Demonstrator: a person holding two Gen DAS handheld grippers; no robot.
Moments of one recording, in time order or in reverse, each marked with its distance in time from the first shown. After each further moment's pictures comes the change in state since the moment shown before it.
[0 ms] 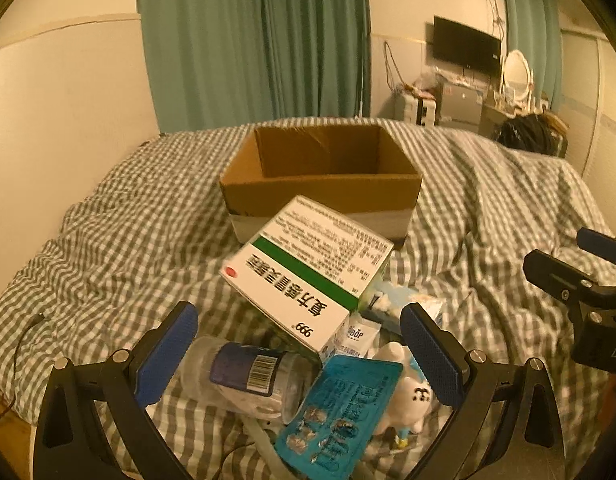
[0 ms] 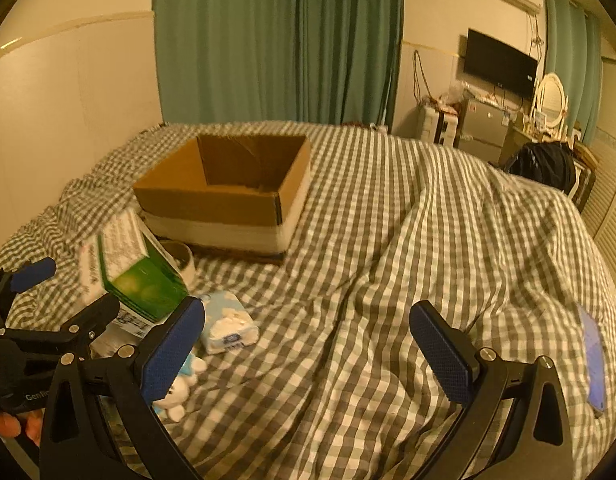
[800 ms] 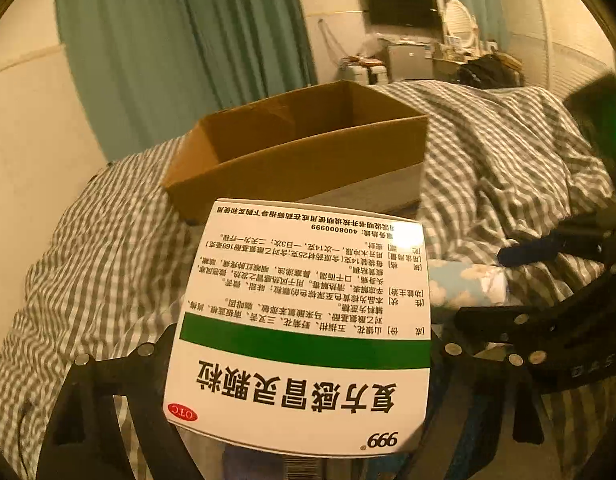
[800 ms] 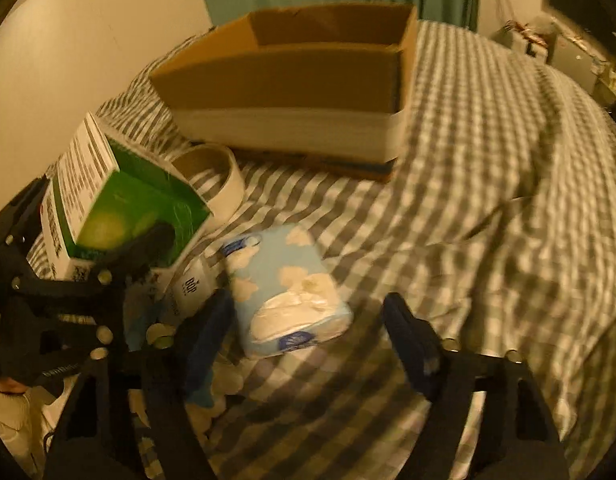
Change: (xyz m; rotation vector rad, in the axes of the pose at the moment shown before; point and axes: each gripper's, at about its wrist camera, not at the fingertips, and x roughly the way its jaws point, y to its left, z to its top) left arm 0.072 0.011 0.003 0.240 0.009 -0.093; right arm 0.116 0.056 -0.016 -0.087 0.334 0.284
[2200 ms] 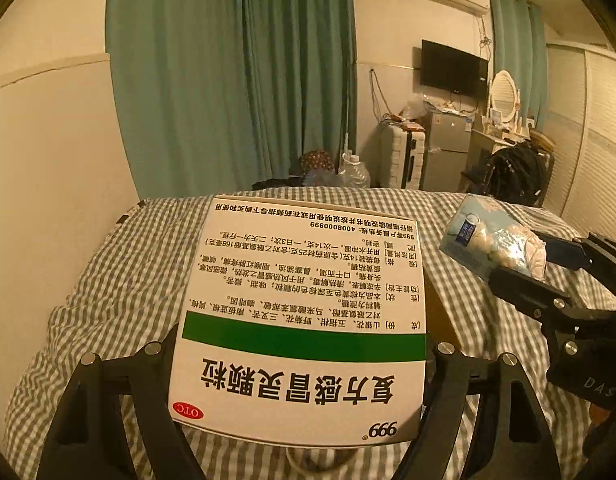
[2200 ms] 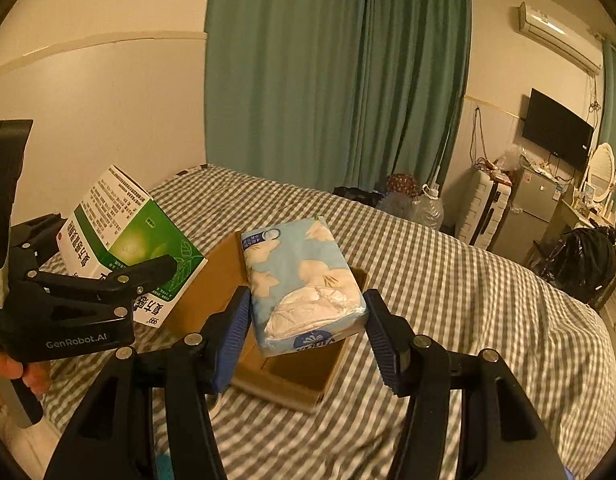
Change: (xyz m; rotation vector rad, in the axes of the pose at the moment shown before) left arm -0.025 0.074 0.158 -0.198 -0.100 0.028; right arm -0.128 0.008 0.173 -0.128 -0.425 -0.184
